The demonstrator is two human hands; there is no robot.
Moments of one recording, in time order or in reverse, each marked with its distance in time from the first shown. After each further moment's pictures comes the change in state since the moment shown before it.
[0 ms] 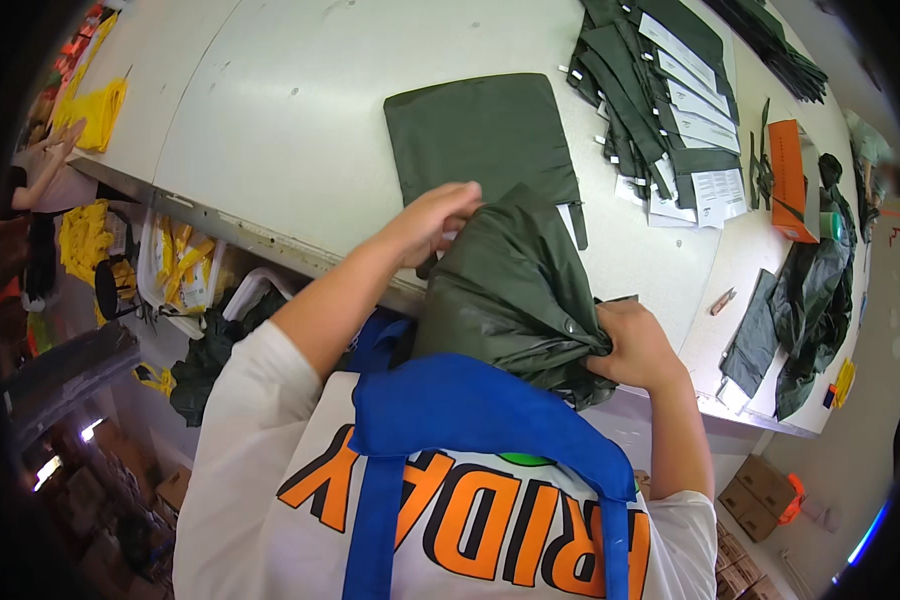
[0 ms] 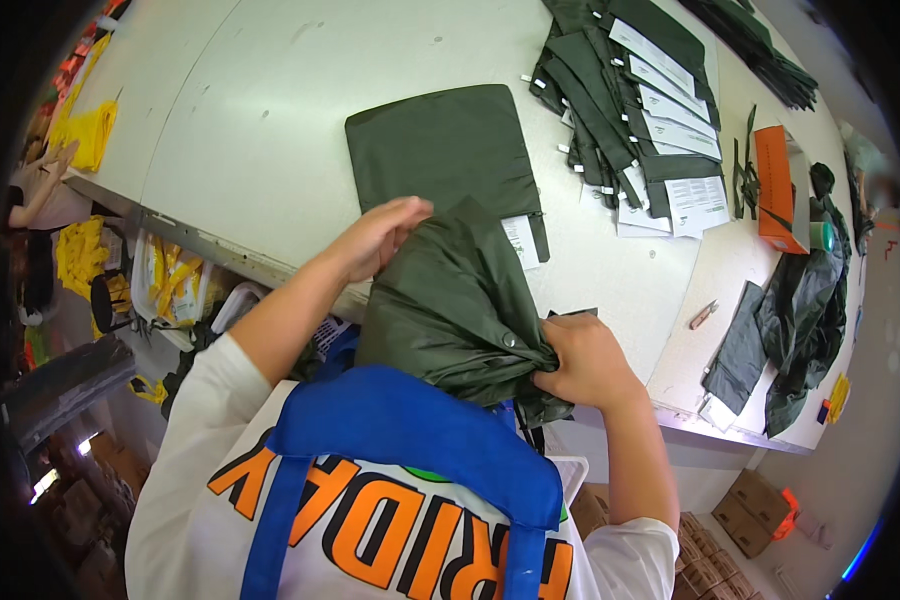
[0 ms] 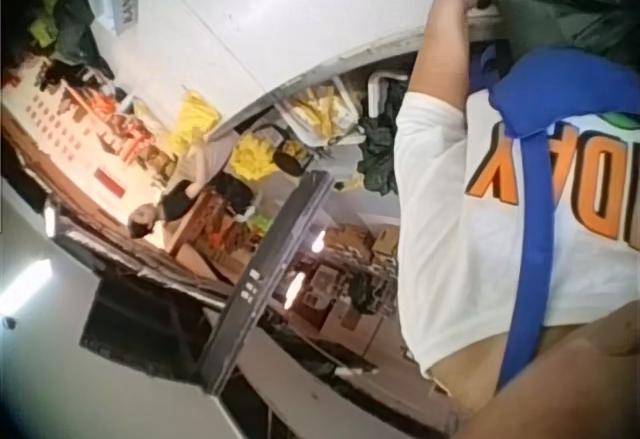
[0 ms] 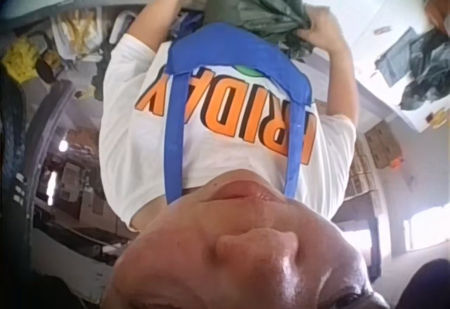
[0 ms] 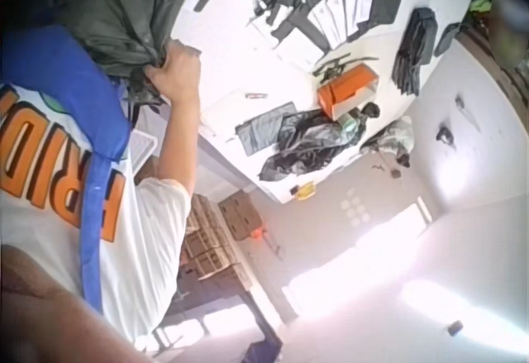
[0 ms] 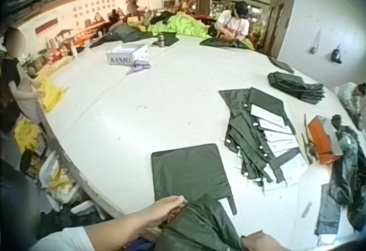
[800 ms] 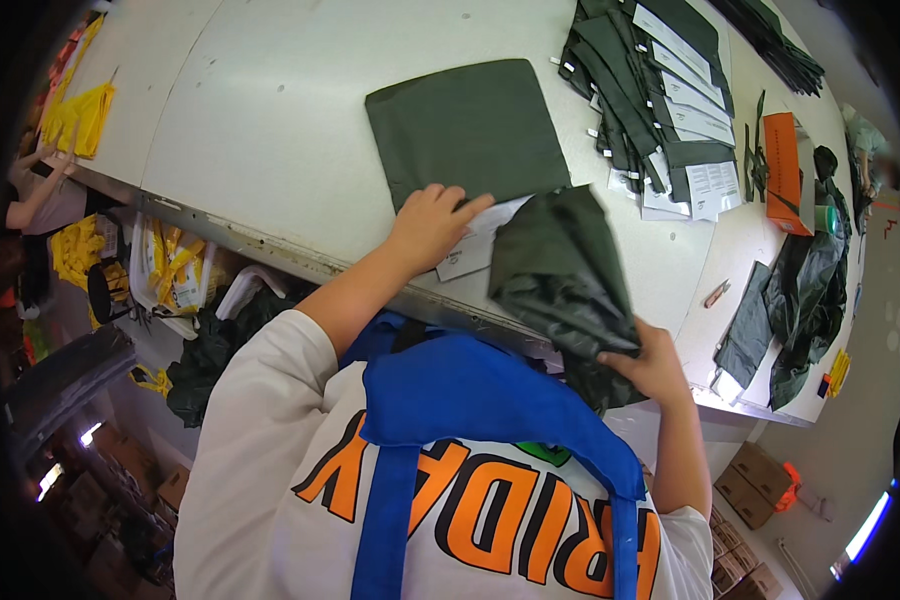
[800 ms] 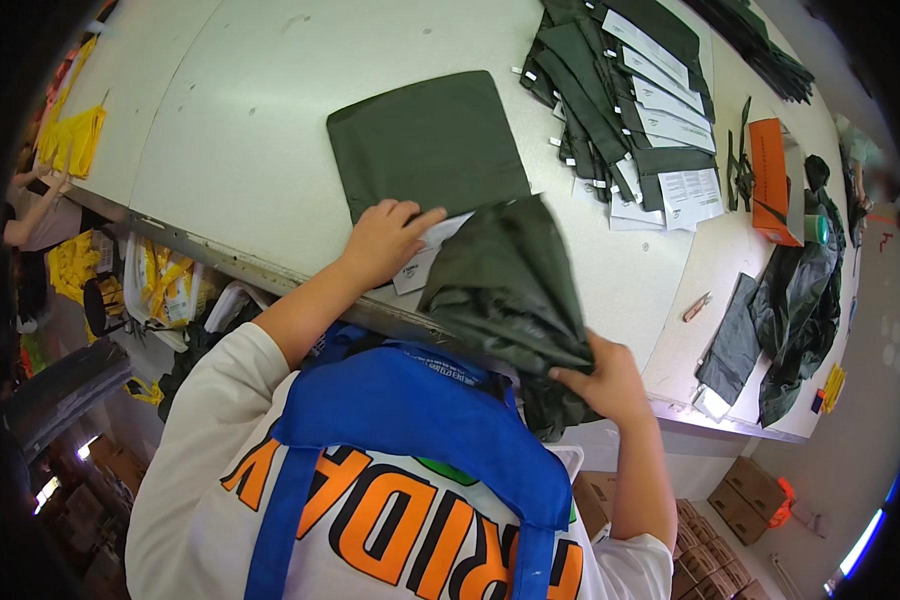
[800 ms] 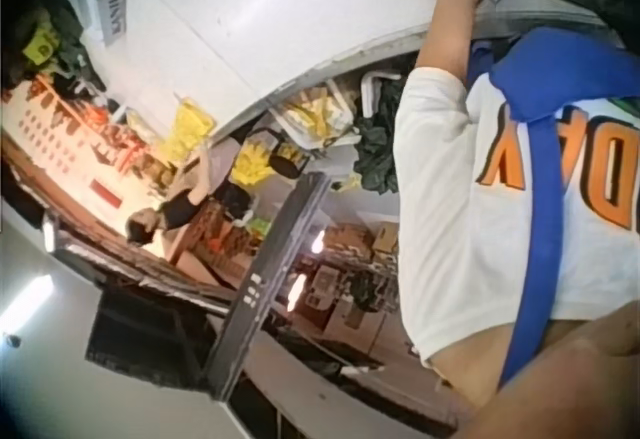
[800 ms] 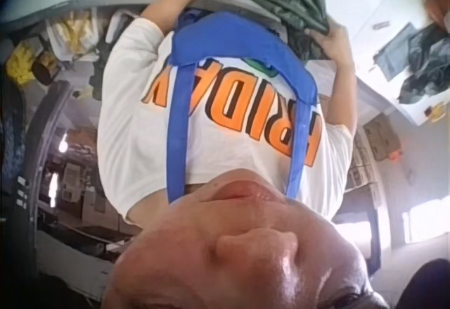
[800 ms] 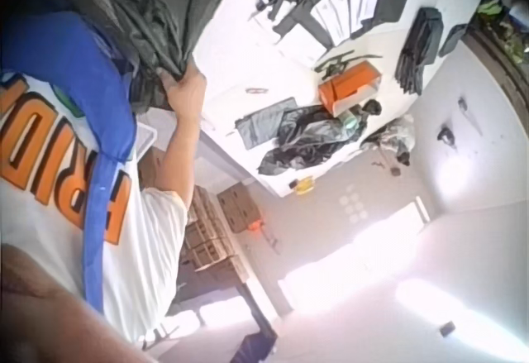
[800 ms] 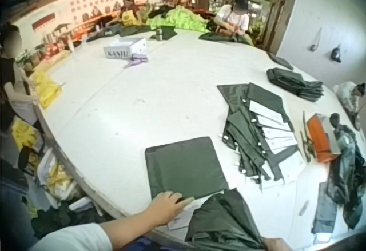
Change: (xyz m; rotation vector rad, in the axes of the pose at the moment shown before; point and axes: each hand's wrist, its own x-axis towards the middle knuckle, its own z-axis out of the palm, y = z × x) left_hand 0.020 -0.040 -0.011 1.900 0.310 0.925; right_hand -0.043 0.016 0.010 0.391 0.168 0.443
